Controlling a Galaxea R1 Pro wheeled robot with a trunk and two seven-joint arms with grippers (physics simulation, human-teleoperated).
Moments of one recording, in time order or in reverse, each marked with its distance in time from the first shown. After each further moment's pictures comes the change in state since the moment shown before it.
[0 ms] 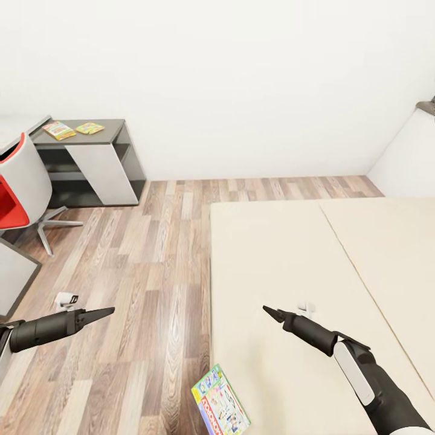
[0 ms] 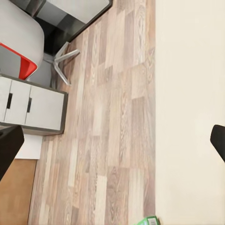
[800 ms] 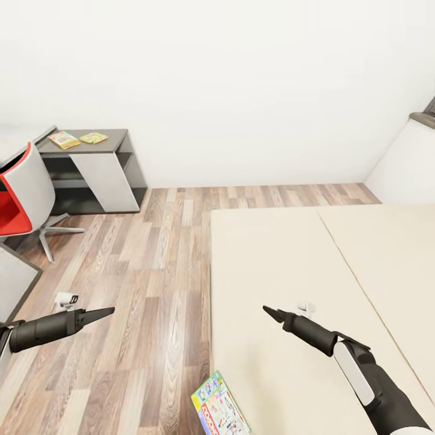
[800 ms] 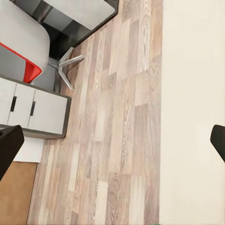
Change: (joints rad) left arm 0.000 0.000 0.000 0.000 0.001 0.000 0.000; right arm 0.000 0.000 0.000 0.002 0.000 0.000 0.001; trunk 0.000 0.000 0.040
